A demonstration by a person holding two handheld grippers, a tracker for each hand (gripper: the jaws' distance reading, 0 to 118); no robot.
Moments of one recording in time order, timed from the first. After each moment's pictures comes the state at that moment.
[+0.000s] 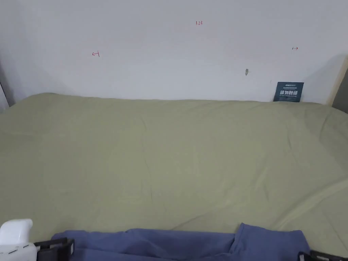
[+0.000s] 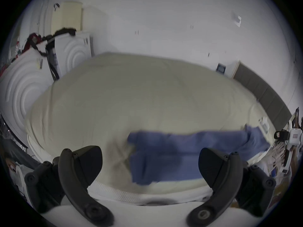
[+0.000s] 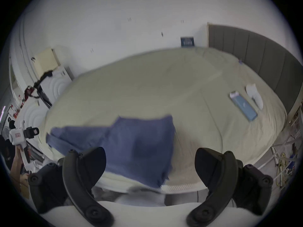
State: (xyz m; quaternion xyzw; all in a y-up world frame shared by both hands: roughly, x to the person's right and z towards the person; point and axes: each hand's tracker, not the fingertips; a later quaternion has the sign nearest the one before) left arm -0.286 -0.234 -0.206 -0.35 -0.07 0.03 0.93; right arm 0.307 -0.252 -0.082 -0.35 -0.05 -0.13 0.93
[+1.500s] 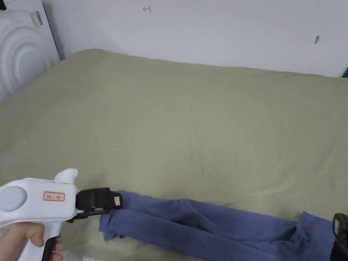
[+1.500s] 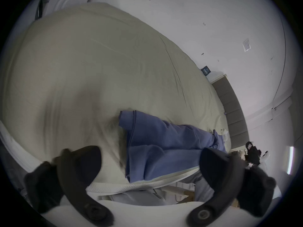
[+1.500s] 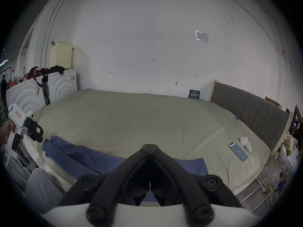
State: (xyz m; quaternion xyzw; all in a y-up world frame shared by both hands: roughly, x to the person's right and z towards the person) left arm -0.366 -0.292 -0.275 -0.50 -0.20 0.24 0.81; right arm 0.112 -0.221 -0.086 -0.18 -0.09 0.03 0.98
